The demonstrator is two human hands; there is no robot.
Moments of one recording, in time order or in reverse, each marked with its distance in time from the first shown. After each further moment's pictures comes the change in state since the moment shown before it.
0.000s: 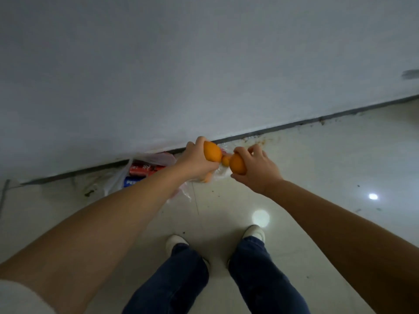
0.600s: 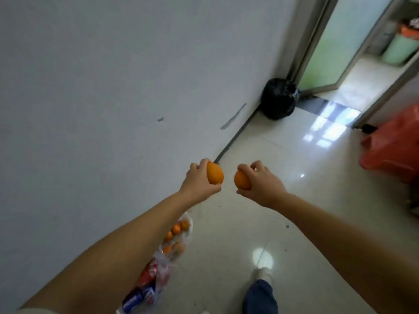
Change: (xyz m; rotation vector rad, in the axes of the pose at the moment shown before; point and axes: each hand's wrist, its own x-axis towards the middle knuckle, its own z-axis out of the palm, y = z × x) left_hand -0.292 0.216 -0.078 0.333 -0.094 0.724; right_hand -0.339 -0.068 -0.198 0.093 0.519 0.521
